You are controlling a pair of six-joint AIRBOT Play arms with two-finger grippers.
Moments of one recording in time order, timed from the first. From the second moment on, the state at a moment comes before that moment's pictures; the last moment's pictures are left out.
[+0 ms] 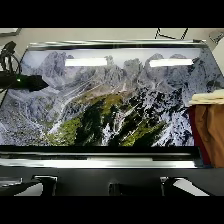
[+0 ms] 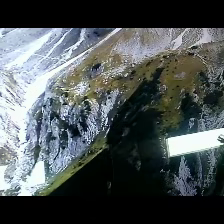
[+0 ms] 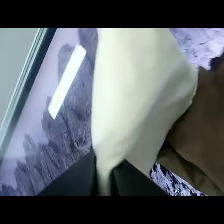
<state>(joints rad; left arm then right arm) 0.10 -1.29 1.48 1.10 -1.24 -1.37 -1.07 -1.29 1.80 -0.82 1.49 1.79</state>
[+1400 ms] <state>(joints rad) -0.01 -1.29 1.66 1.04 -1.07 -1.39 -1.01 -1.11 1.48 -1.29 1.15 1.66</state>
